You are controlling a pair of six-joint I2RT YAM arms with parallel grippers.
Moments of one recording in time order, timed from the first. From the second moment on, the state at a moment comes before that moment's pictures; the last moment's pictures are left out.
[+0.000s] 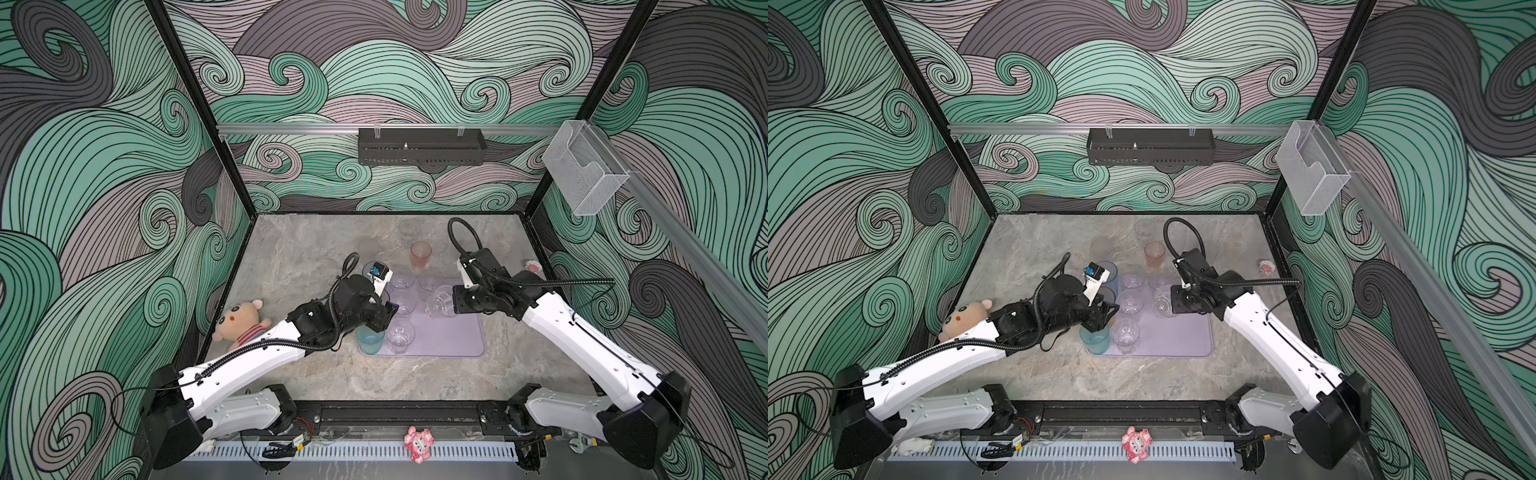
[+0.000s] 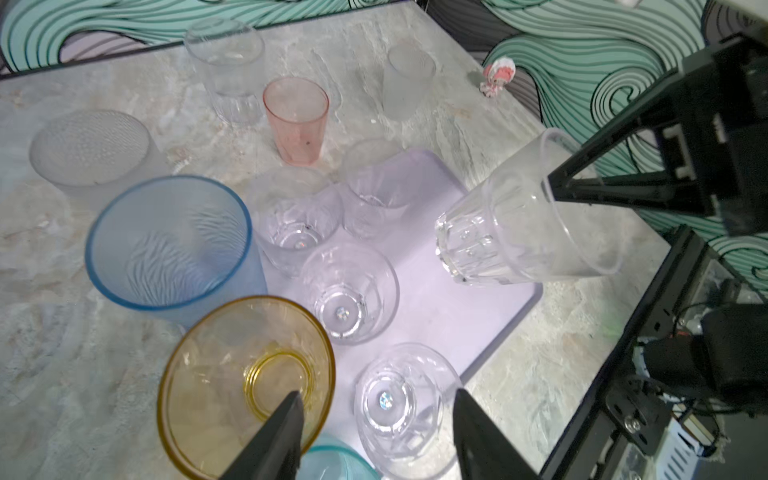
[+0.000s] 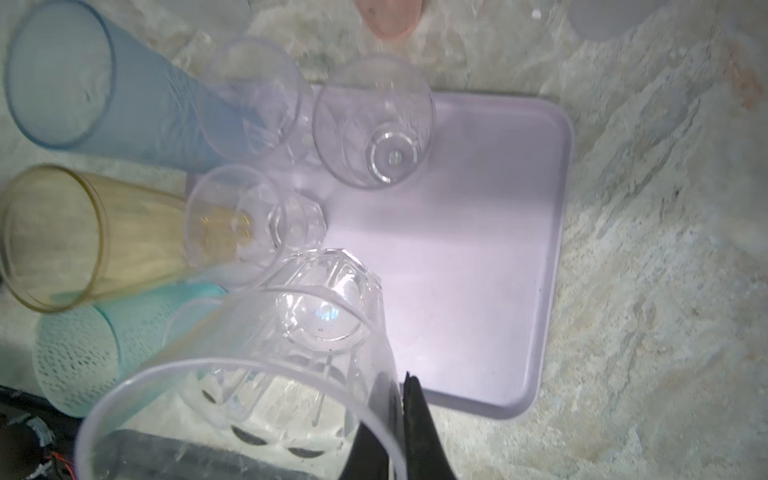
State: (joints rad) left arm -0.91 1.11 0.87 -0.39 -0.07 -0.31; right arm 0.59 1.19 1.09 -1.01 0.05 0.44
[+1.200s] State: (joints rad) left arm -0.98 1.21 0.84 -0.38 -0.21 -0.32; right arm 0.64 1.56 1.07 -0.80 0.18 0.43
